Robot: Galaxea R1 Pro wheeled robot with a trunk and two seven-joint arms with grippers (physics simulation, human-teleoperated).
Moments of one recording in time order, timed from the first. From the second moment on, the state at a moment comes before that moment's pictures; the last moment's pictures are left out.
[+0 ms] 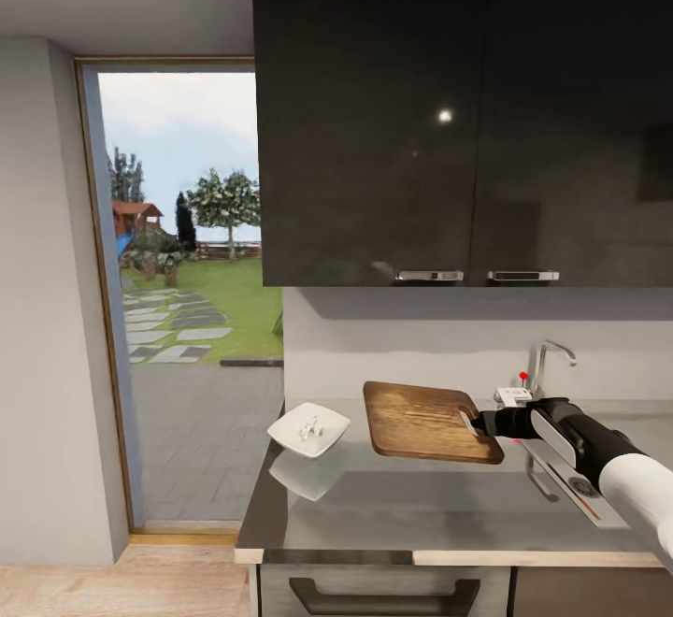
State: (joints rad) left arm 0.02 -0.08 -0.02 0.08 0.08 -0.11 0.04; right arm -0.91 -0.40 0.59 -0.46 -0.61 0.54 0.29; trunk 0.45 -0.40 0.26
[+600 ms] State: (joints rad) left arm 0.02 -0.08 -0.02 0.08 0.08 -0.11 0.04; right arm -0.91 -0.40 0.53 -0.46 -0.61 0.57 0.28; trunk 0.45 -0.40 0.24
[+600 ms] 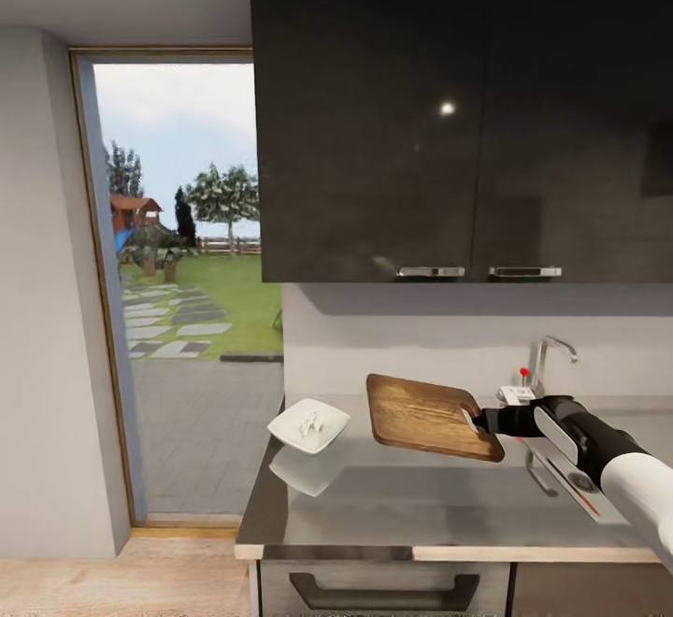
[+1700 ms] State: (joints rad) left arm 0.02 -0.08 -0.02 0.08 0.08 -0.11 0.04; right arm -0.91 -0.40 0.53 -0.46 -0.61 0.58 0.28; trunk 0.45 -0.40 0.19
